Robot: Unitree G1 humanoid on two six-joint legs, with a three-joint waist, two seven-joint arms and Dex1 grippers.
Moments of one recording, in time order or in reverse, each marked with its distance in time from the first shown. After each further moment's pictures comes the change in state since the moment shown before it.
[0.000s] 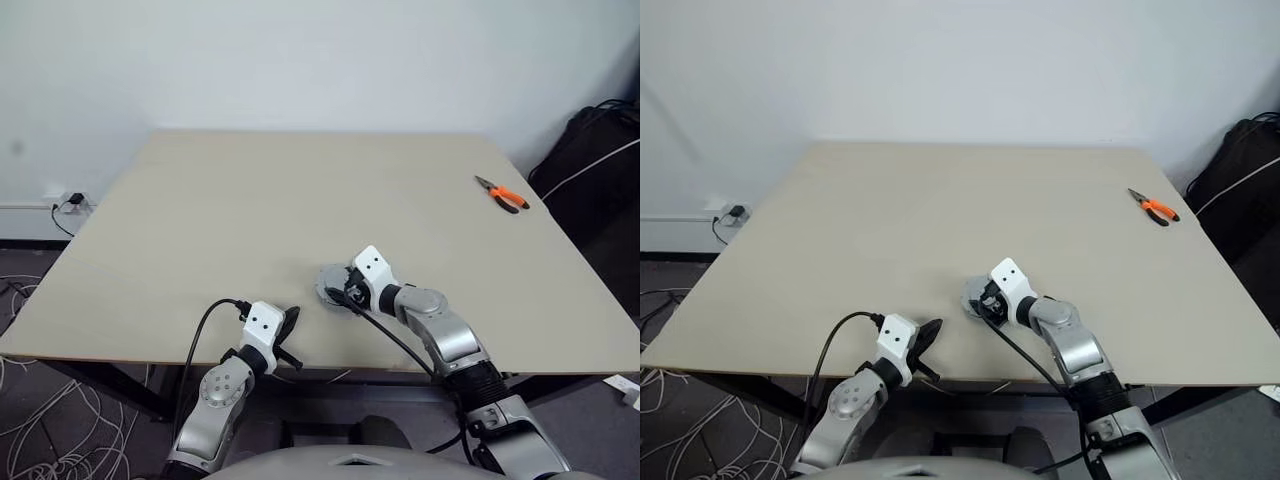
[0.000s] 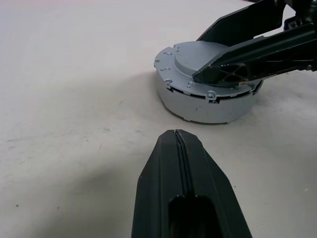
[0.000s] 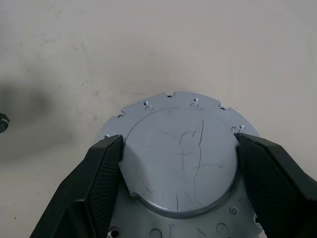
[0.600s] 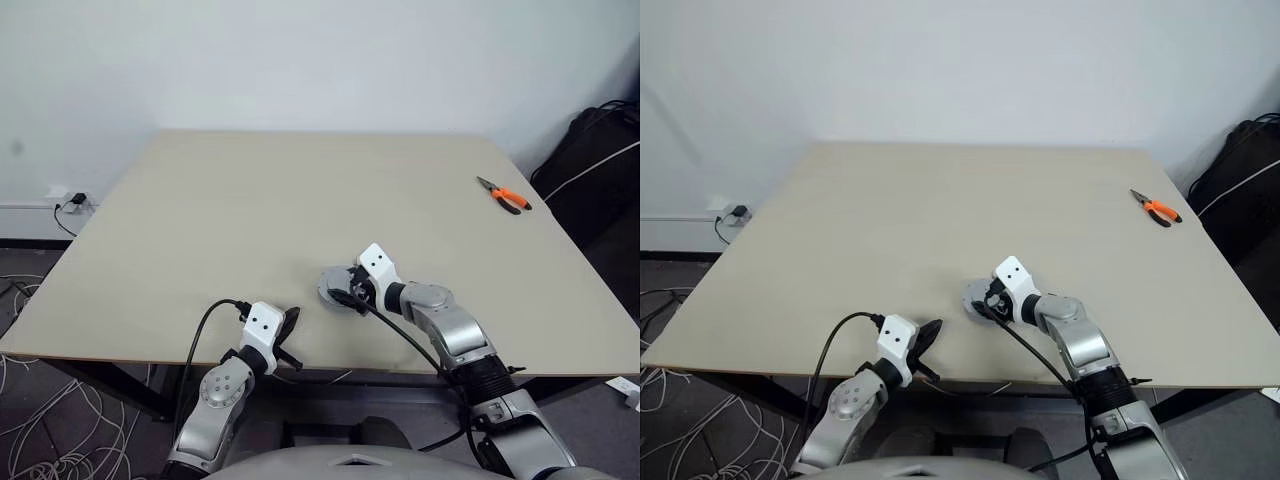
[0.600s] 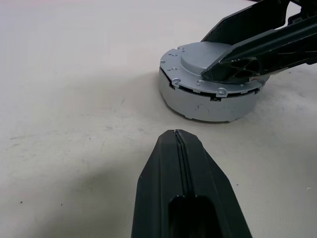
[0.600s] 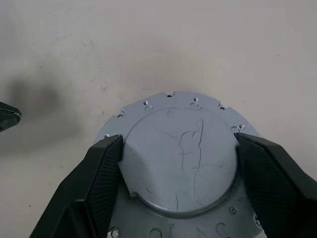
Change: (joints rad) left arm 0.001 0.000 -0.001 0.003 0.000 0.000 0.000; right arm -0.021 -0.029 -0.013 0.002 0.039 0.061 0.066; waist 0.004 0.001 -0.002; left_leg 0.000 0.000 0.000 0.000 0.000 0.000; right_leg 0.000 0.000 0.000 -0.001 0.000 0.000
